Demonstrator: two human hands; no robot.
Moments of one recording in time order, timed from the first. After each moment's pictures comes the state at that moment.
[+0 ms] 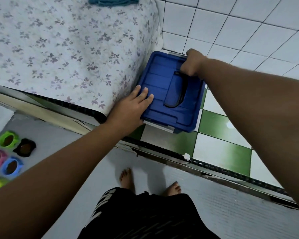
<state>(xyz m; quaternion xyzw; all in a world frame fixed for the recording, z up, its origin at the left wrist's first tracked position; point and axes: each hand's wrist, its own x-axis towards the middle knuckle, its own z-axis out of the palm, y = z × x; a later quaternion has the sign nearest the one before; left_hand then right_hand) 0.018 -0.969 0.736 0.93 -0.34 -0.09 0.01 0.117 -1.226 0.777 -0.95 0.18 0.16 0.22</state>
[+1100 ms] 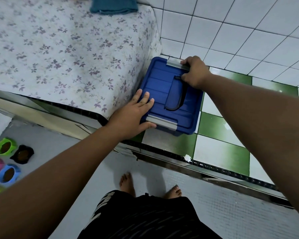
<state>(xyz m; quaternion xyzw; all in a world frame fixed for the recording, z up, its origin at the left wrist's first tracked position) 0.018 -0.963 0.740 0.93 -0.33 -0.15 0.09 0.093 -1.240 0.760 -0.93 0.13 0.06 0.33</state>
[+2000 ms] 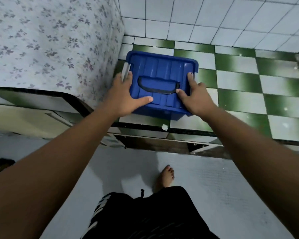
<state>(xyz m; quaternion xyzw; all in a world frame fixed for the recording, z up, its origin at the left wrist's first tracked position) -0.026 -1.019 0.729 0.92 -0.19 -0.19 0.28 -0.133 -1.255 0.732 -0.90 0.28 0.06 0.33</state>
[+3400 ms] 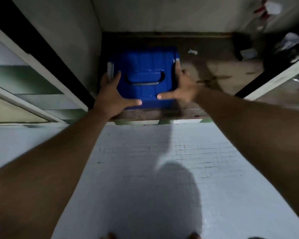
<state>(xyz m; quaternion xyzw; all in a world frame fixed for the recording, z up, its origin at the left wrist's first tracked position) -0.059 -1.000 0.115 0.92 -0.19 -0.18 0.28 -0.155 -1.250 0.121 -0.82 0.22 0.14 0.51</state>
